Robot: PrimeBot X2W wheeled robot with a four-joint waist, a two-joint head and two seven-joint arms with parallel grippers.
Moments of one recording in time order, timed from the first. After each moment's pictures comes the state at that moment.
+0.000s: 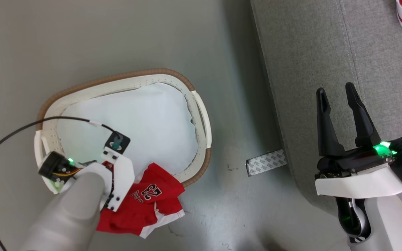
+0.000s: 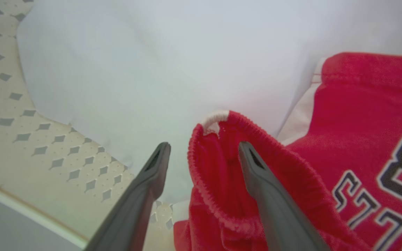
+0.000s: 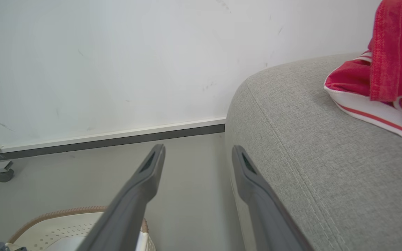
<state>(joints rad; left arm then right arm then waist) -0.86 0.23 -0.67 1.11 -0.09 0.02 0.35 -0.40 -0.05 0.18 0.07 0.41 0.13 -0.26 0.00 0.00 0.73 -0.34</state>
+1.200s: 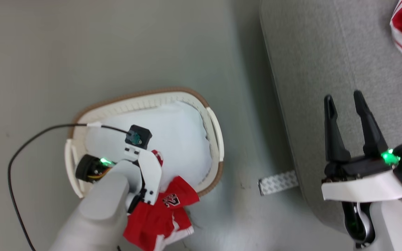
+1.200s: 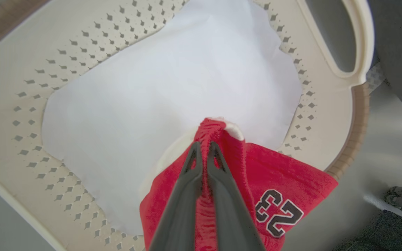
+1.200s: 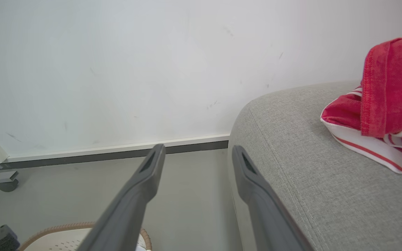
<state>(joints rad) -0.82 0.13 -0.60 1.02 -0.29 -0.02 0.23 -0.38 -0.05 0.14 0.10 0.36 0.13 -0.26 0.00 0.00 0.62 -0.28</state>
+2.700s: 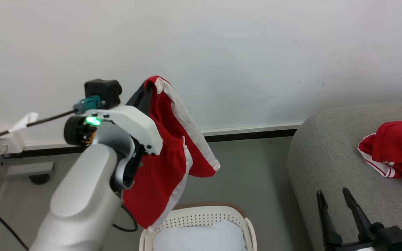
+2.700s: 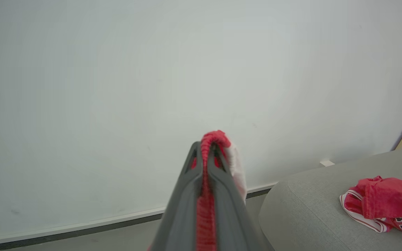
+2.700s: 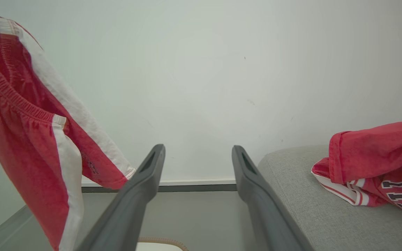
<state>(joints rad) -0.74 0.19 -0.44 0.43 -0.50 0.10 0.07 -0.04 -0.05 0.10 0.21 0.26 0.13 -0.26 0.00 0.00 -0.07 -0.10</state>
